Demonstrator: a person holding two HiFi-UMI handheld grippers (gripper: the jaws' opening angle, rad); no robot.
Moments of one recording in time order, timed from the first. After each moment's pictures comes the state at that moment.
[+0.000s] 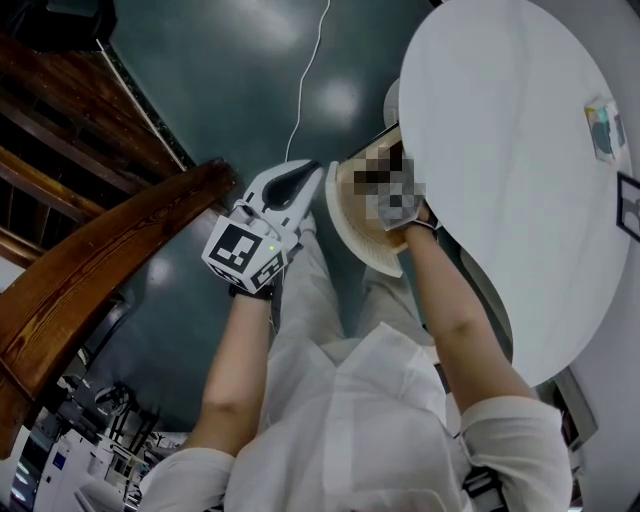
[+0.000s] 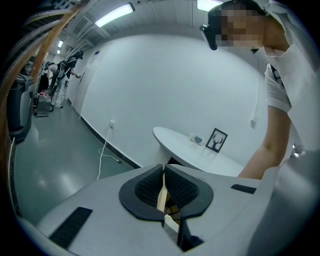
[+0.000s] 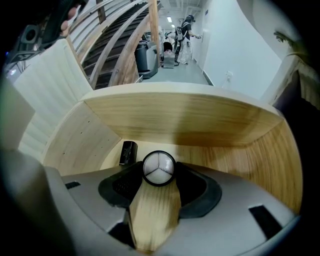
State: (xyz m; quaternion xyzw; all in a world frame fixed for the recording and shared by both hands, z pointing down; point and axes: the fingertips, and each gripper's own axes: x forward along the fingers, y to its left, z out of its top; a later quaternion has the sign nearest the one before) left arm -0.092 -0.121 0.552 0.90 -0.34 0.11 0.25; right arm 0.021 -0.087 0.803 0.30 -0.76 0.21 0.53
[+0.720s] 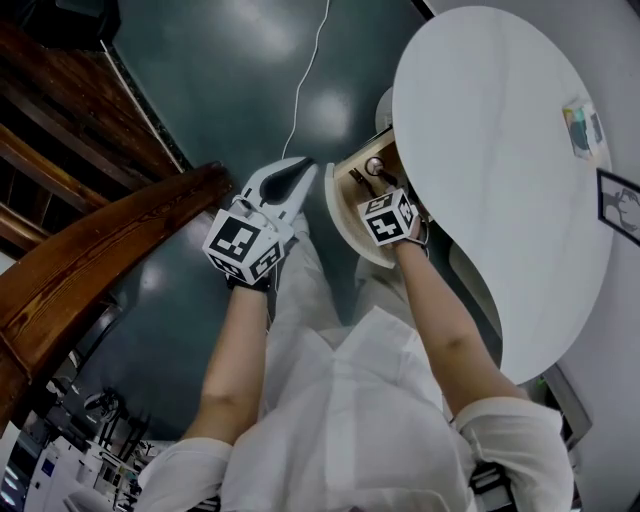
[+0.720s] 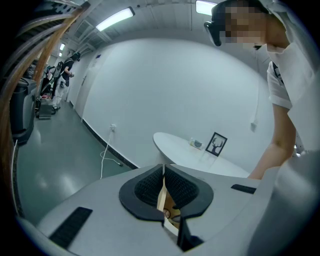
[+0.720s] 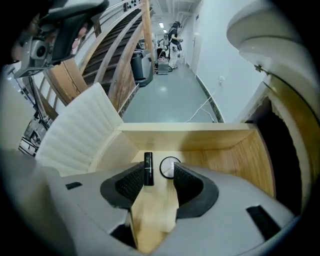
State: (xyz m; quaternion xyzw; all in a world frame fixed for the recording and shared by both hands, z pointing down) left arm -0.105 -0.117 0.524 0.90 -0.36 0.10 0.25; right arm 0.007 -0.066 0.739 0.33 -0.76 0.23 0.50
